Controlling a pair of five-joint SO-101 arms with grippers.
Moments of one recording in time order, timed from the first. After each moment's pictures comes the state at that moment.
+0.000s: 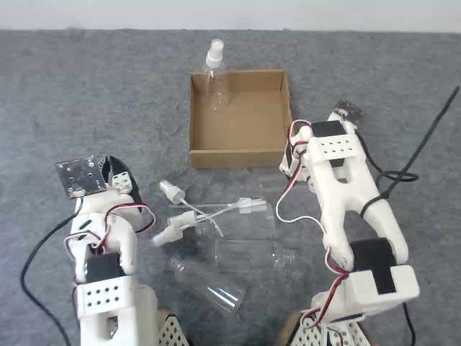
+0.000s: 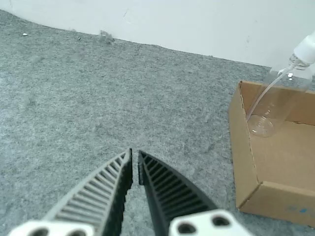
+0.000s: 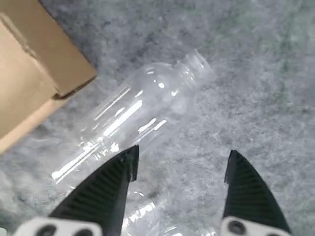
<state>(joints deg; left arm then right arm) -17.4 -74.5 88.3 24.0 9.3 -11.9 4.7 16.4 74.7 -44.3</state>
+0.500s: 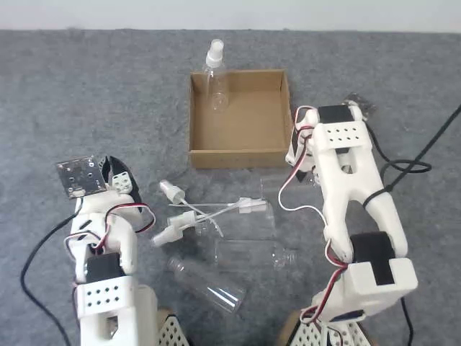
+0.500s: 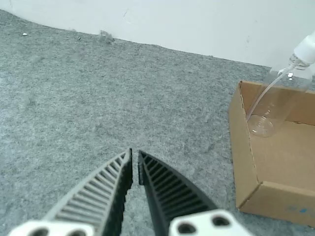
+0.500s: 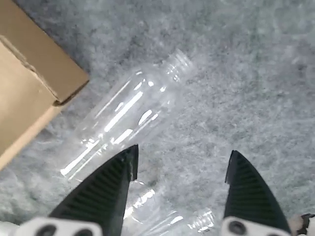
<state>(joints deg) -17.4 -74.5 88.3 24.0 9.3 -10.7 6.4 5.6 85.1 -47.3</state>
